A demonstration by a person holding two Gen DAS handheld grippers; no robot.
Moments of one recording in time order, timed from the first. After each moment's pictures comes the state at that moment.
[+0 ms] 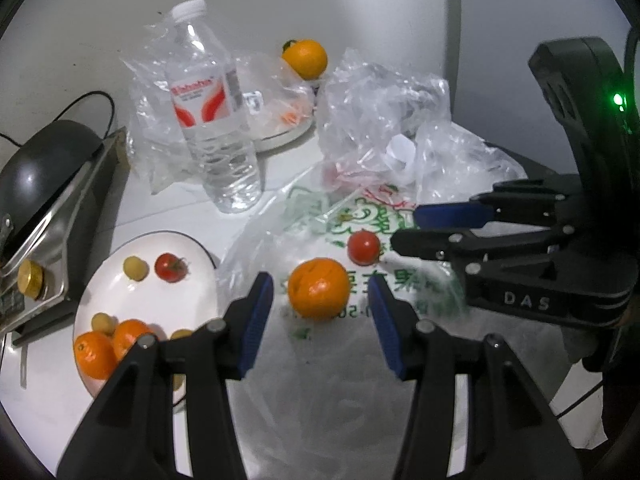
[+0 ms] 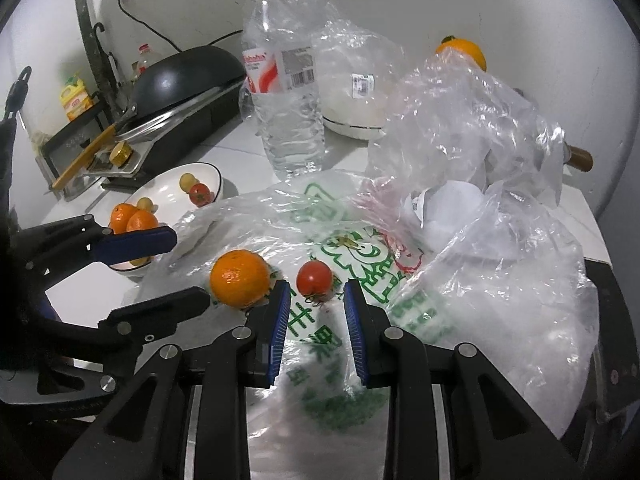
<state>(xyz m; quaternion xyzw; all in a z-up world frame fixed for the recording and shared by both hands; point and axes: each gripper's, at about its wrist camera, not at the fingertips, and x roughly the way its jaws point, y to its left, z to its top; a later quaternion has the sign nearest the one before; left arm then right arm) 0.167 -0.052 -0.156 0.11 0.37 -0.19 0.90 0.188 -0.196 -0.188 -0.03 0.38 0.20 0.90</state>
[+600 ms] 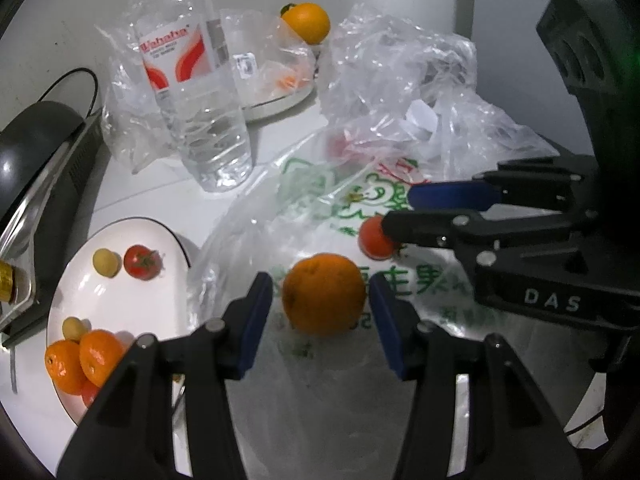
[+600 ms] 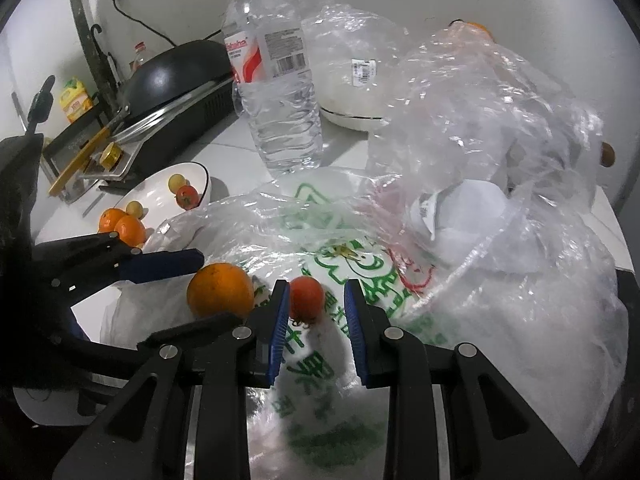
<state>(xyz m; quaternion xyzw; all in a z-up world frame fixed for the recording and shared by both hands) 0.202 -0.061 -0.187 0.12 0.41 -0.19 0.88 0.217 -0.193 -0.202 -0.02 0.39 0.22 0.89</state>
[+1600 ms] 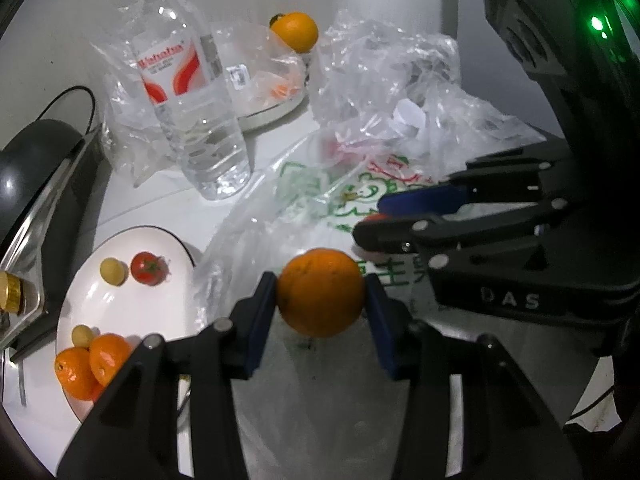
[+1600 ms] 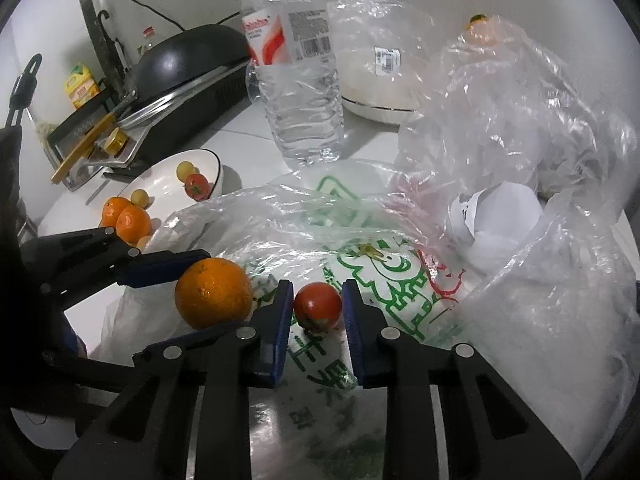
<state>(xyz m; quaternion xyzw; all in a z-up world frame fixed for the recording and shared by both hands) 0.186 -0.057 -0.180 0.14 0.39 -0.20 0.89 0.218 -0.175 -0.203 -0.04 0.40 0.23 0.88</state>
